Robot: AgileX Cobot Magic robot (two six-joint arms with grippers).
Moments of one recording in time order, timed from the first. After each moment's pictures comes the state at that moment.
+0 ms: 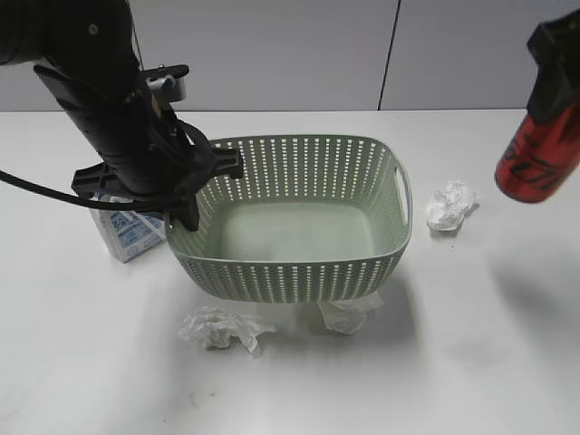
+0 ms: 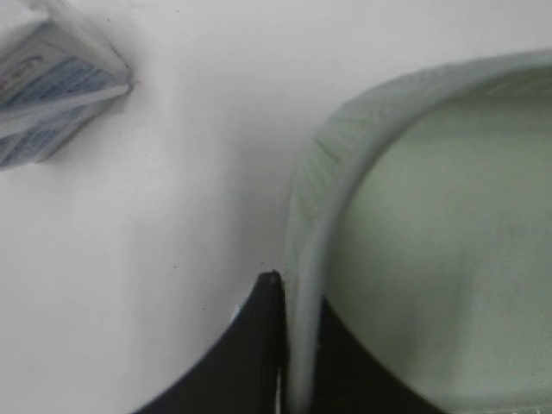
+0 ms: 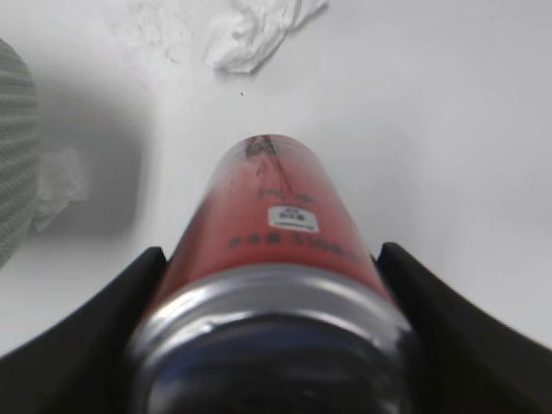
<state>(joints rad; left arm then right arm) -0.60 1.76 -1.23 -0.16 0.84 -0.52 0.34 1.48 -1.37 -0.06 1.22 0.17</state>
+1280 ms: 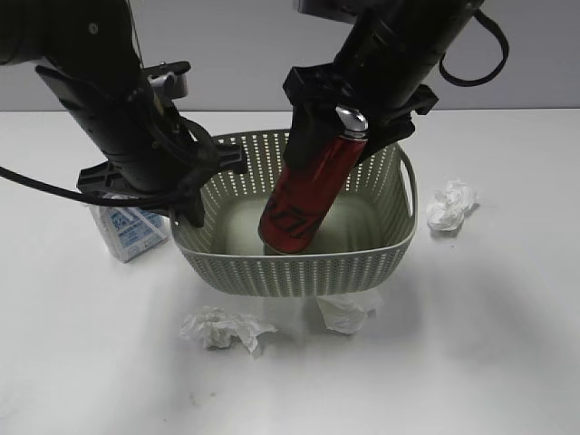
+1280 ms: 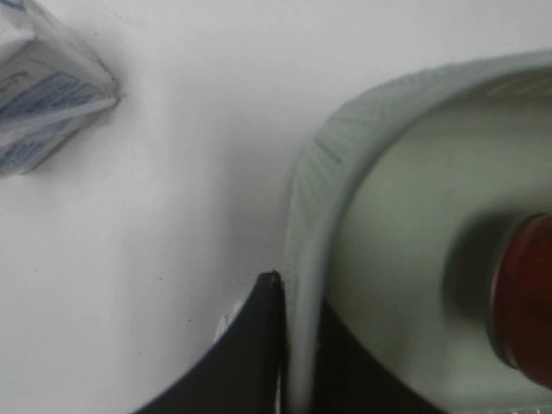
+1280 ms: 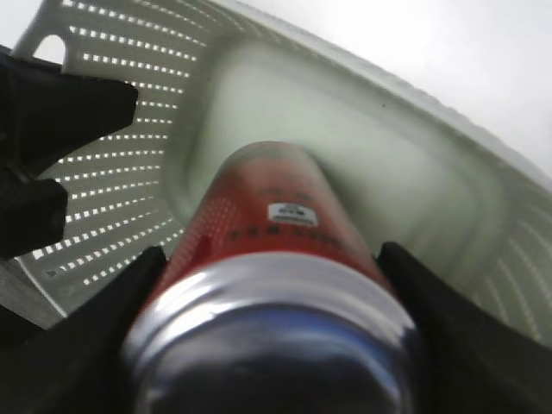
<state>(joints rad) -0.60 1.76 -1.23 -0.17 0.81 -0.52 0.53 1.86 -1.59 0.43 1.09 -0.03</state>
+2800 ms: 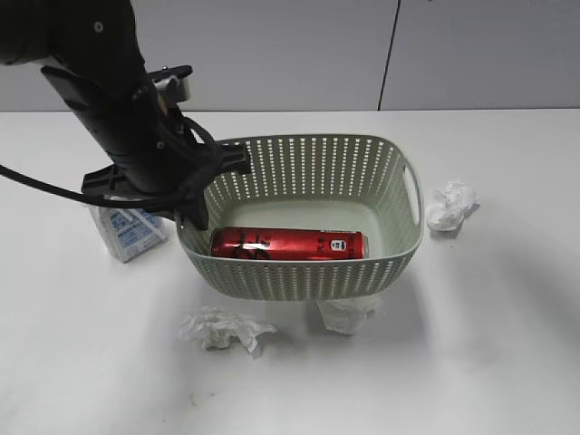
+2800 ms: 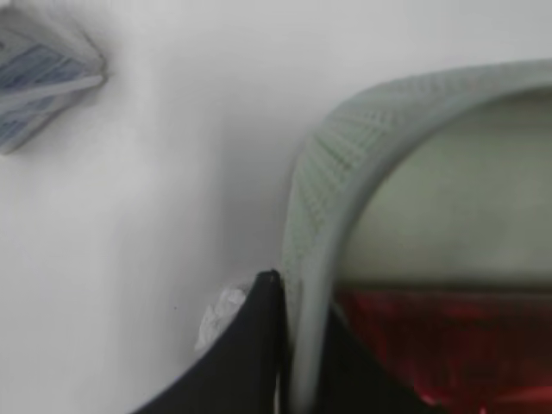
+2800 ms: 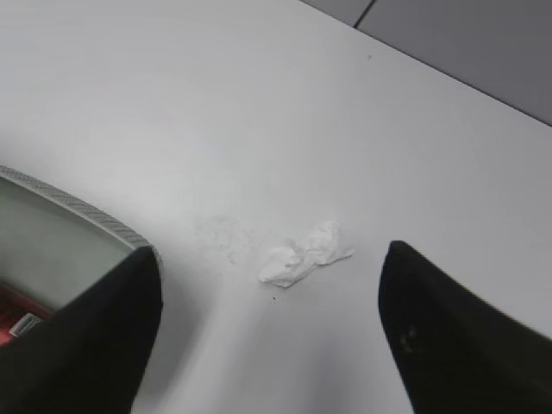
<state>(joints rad) -0.60 1.77 -1.24 -0.21 0.83 -0.52 0.48 1.72 -1.87 -0.08 1.21 -0.02</state>
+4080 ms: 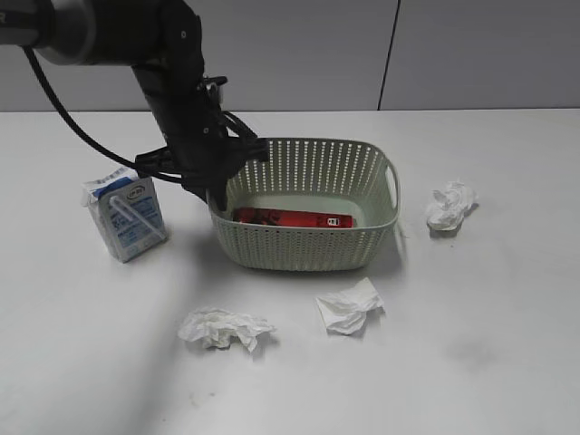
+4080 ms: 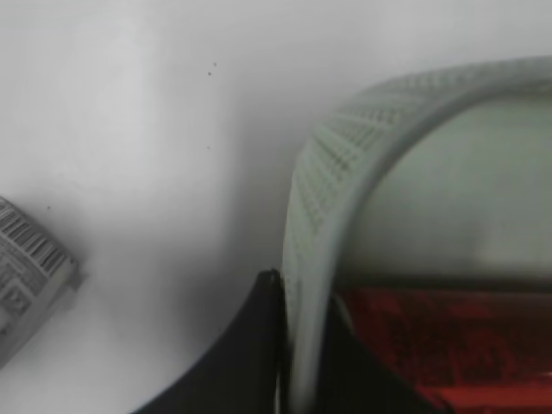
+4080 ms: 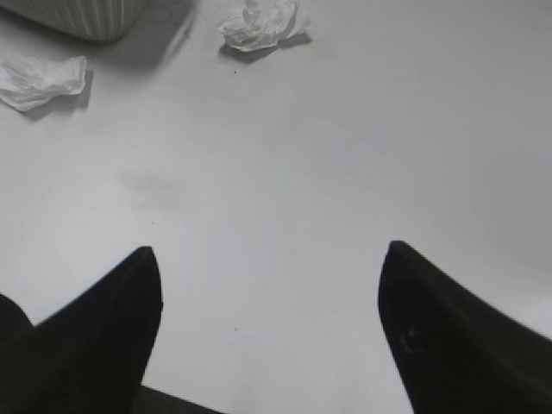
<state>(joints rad) -0.51 2.17 -1.69 -0.21 0.99 -0.42 0.44 0.43 -0.58 -0.16 0.98 0.02</state>
